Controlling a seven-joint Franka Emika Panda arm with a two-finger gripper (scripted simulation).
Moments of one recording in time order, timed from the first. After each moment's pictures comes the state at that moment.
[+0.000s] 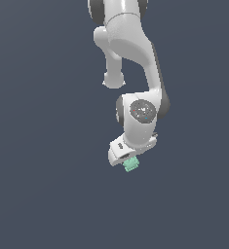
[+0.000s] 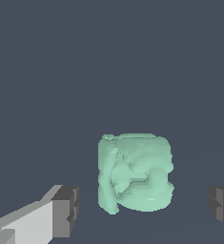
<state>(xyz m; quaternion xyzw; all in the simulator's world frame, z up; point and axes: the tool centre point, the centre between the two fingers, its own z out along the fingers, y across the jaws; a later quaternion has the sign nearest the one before) 0.072 0.074 0.090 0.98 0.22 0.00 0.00</state>
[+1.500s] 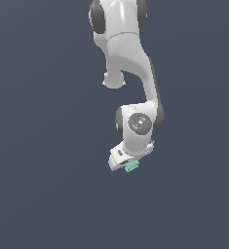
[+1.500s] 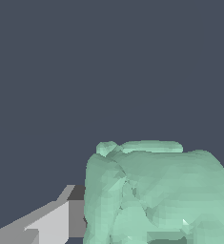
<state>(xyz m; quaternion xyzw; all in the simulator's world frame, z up) 0.073 0.075 0.039 0.98 0.22 0.00 0.00</state>
